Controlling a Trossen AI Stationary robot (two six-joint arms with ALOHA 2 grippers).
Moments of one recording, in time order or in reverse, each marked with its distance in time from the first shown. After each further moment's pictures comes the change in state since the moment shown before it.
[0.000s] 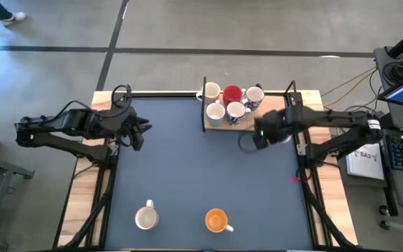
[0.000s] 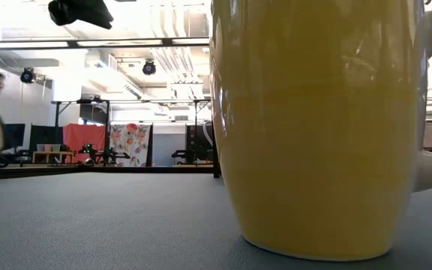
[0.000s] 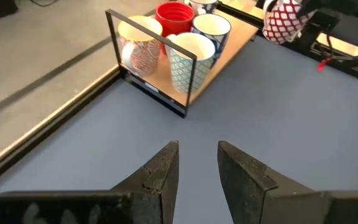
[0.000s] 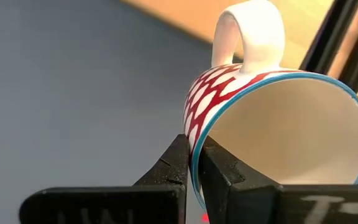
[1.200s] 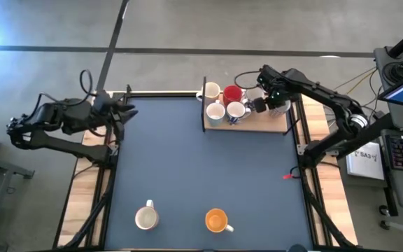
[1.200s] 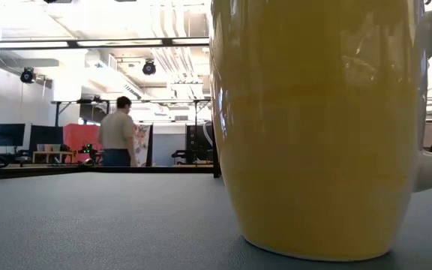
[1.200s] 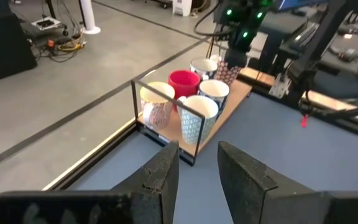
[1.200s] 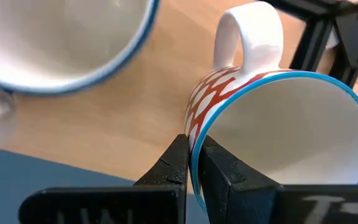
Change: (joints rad) left arm 0.009 -0.111 0.122 0.000 -0.078 0.120; right arm -0.737 0.201 0.018 0.261 -0.055 -0.626
